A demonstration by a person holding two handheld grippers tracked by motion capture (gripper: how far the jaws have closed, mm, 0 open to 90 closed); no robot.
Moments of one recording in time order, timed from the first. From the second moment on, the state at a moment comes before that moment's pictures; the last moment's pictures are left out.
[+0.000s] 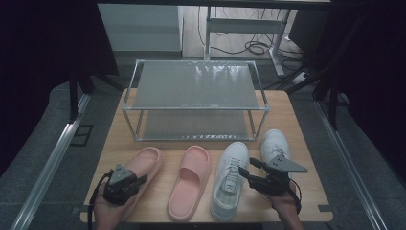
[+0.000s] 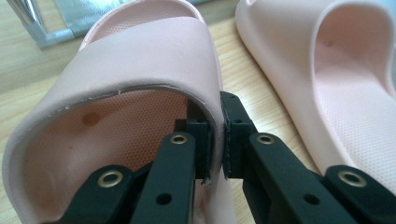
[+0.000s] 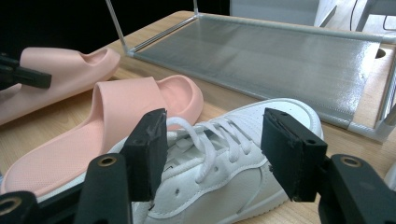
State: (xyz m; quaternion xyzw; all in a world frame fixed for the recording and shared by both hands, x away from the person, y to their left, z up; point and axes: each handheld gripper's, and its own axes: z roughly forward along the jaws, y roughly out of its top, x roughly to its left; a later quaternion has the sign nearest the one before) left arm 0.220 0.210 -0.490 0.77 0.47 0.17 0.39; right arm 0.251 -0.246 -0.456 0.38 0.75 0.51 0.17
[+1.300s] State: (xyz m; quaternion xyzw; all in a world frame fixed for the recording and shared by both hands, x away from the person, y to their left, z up) left arm 0.278 0.193 -0.458 0.77 0.46 0.19 0.40; right arm 0.251 -0.248 -0.455 0.38 0.75 0.51 0.17
